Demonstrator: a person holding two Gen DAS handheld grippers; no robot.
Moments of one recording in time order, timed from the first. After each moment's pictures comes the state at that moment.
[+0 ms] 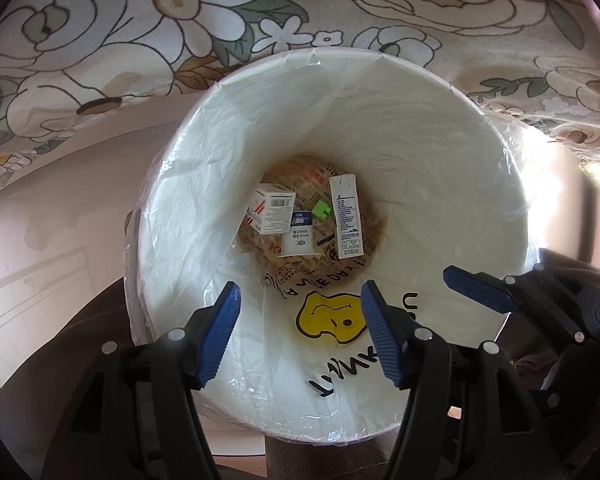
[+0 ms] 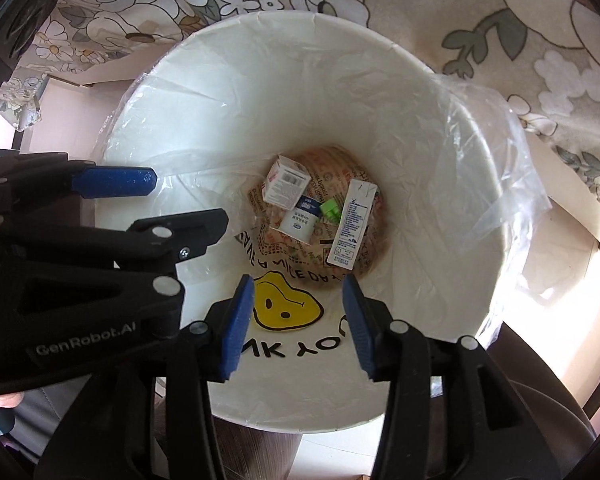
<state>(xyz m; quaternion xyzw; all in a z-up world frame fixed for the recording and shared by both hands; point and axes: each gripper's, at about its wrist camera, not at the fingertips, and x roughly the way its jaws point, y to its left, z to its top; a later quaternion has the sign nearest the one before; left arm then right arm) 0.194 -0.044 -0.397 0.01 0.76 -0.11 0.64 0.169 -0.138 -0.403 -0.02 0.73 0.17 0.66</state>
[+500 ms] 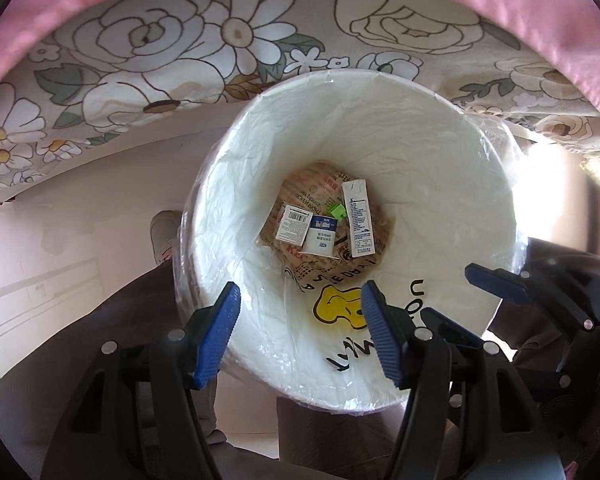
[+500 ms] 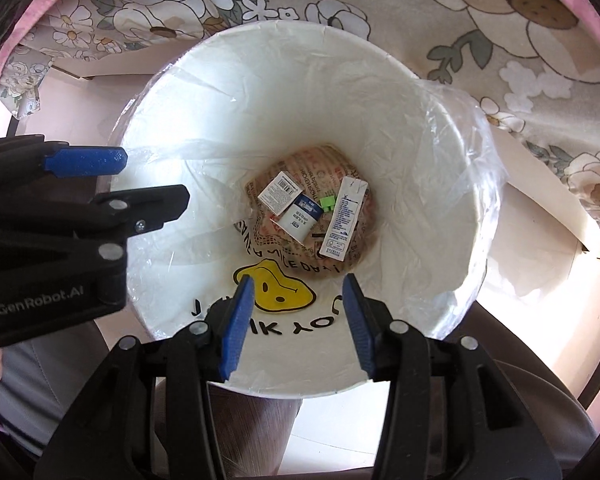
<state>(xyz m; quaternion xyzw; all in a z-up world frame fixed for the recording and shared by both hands) 0.176 -0.027 -0.352 0.03 0.73 -0.10 0.67 0.150 -0.137 -0.372 -0.04 0.72 0.16 0.67</state>
